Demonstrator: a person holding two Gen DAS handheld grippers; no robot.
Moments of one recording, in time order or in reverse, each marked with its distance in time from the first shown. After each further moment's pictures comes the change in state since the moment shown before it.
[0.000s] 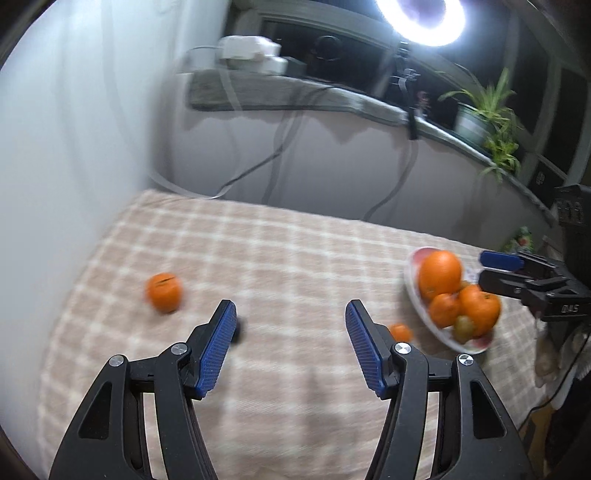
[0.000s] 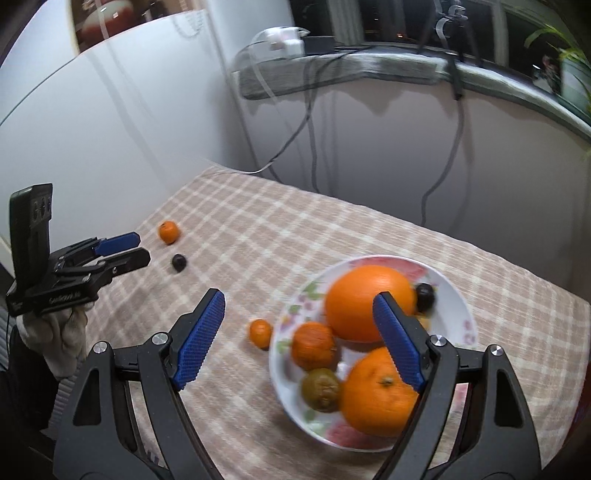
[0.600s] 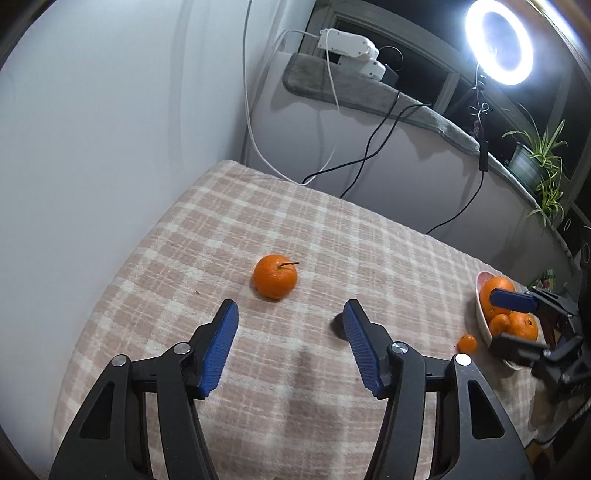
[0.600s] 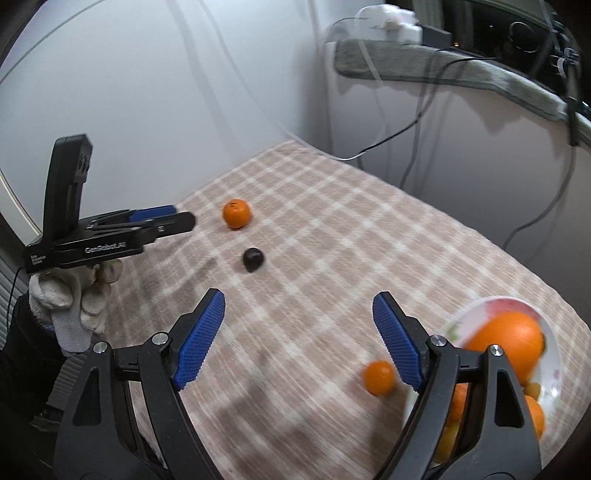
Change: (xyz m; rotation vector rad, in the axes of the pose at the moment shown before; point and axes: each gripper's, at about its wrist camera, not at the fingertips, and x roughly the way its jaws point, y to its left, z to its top) left arm 0.005 0.092 -0.009 -0.171 0.010 0.063; right arm 0.068 0.103 0.011 -0.176 0.062 0.115
